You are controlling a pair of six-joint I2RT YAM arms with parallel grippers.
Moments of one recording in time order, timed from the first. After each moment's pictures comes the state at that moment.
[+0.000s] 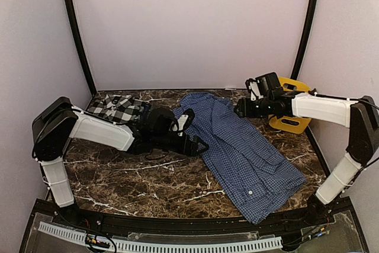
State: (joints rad) left arm -0.85 1.82 0.99 0.26 0.28 -0.49; right arm 0.48 1.63 1.18 -0.23 -0.03 0.33
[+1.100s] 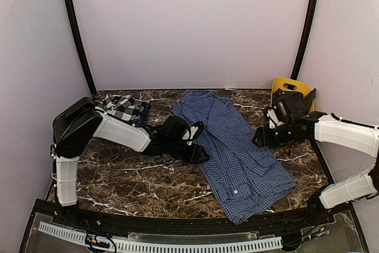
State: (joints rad) left arm -0.89 2.06 1.18 0.15 0.32 -0.51; right arm 0.48 1.25 0.78 -0.49 0.00 0.40
